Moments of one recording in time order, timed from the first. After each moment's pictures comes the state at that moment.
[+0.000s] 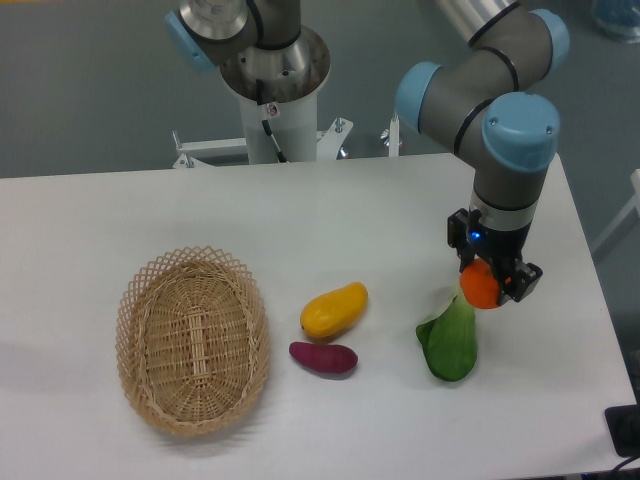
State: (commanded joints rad) arm 2.67 -1.96 -1.55 -1.02 1.54 1.62
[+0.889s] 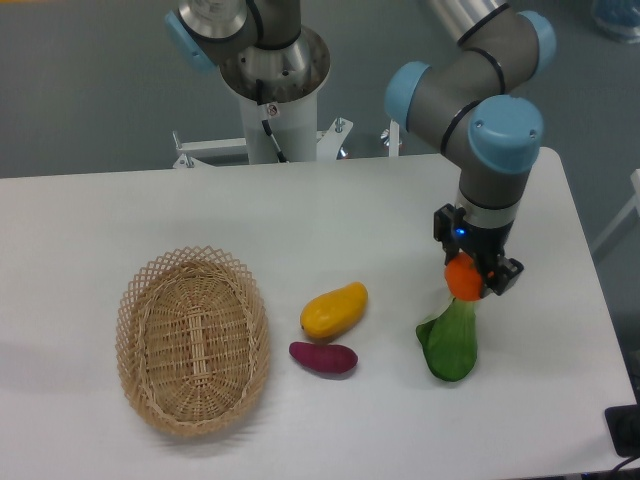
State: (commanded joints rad) arm 2.67 -1.90 -1.69 -1.01 1.55 1.63
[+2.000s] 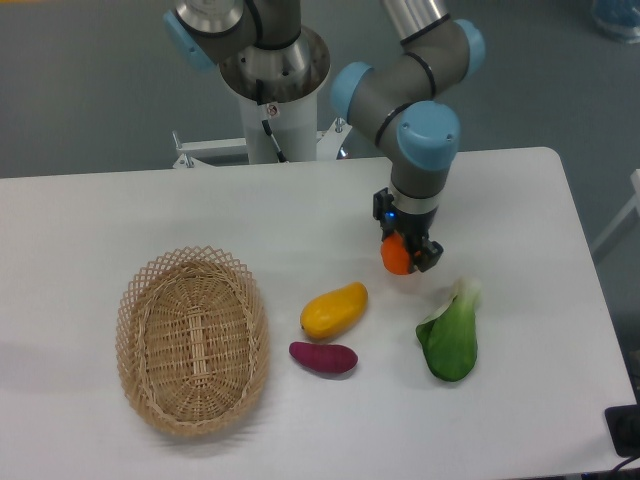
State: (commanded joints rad) arm 2.64 -1.79 -2.04 -0.85 1.54 1.68
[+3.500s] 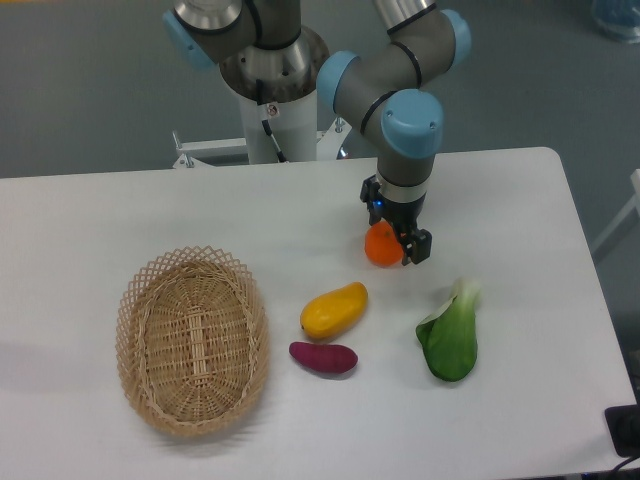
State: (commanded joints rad) arm 2.65 -1.79 -1.97 -0.87 1.55 1.68
